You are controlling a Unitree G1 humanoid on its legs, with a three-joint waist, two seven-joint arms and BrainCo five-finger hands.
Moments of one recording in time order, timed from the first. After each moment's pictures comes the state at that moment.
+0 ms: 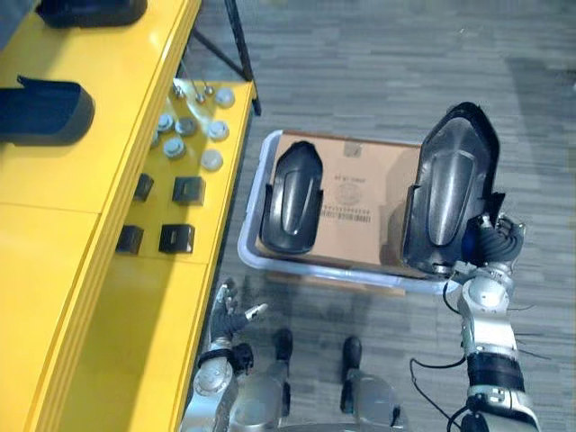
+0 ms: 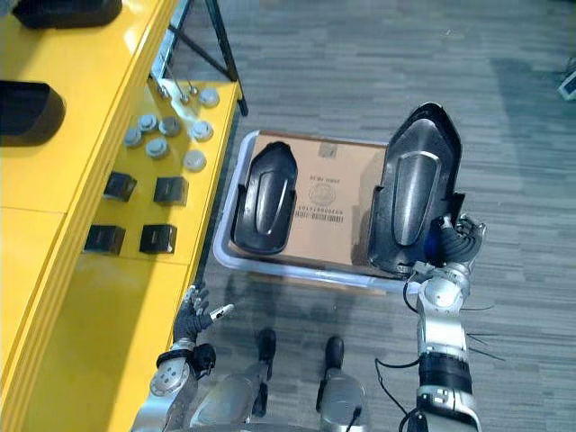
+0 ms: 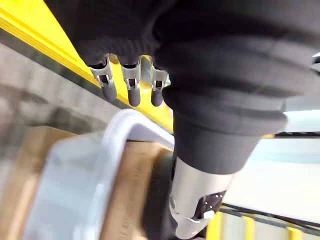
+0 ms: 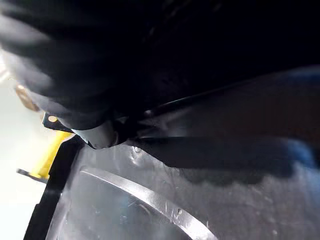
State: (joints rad) left arm 0.23 0.05 -0.12 0.08 -0.15 -0.16 0.20; right arm -0.18 -0.20 -0.31 0.12 -0.11 -0.03 -0.47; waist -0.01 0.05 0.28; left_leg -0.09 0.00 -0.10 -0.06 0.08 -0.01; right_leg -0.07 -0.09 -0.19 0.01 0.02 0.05
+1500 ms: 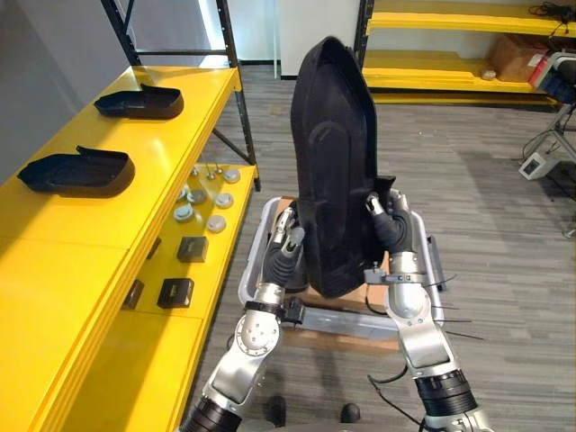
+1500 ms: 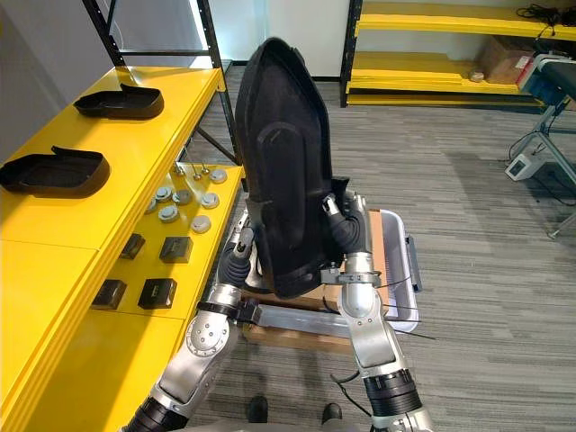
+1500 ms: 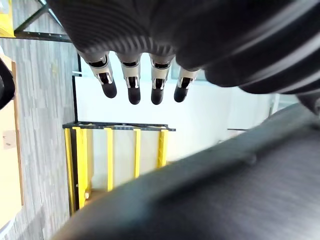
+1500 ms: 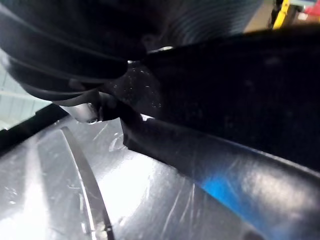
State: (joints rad) left arm 0.00 0.07 -0.44 -0.15 -0.05 -0.16 0.25; right arm -0.14 -0.10 0.12 -0.10 -0.40 -0.08 -0.35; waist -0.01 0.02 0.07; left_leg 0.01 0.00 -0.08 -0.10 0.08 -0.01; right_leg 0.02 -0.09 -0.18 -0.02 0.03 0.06
